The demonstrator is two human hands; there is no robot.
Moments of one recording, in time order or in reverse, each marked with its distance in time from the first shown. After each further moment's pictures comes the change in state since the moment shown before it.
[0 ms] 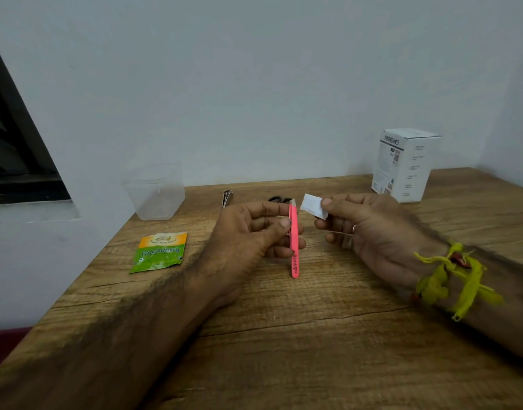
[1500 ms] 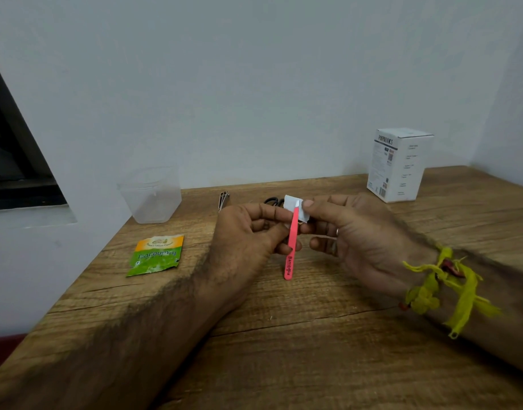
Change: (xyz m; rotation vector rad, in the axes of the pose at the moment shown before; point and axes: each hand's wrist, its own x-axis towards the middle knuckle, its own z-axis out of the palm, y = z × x) left_hand 0.002 -0.003 0.010 0.115 0.083 0.114; right_hand -0.018 -0.002 0.016 -0.032 -0.056 0.004
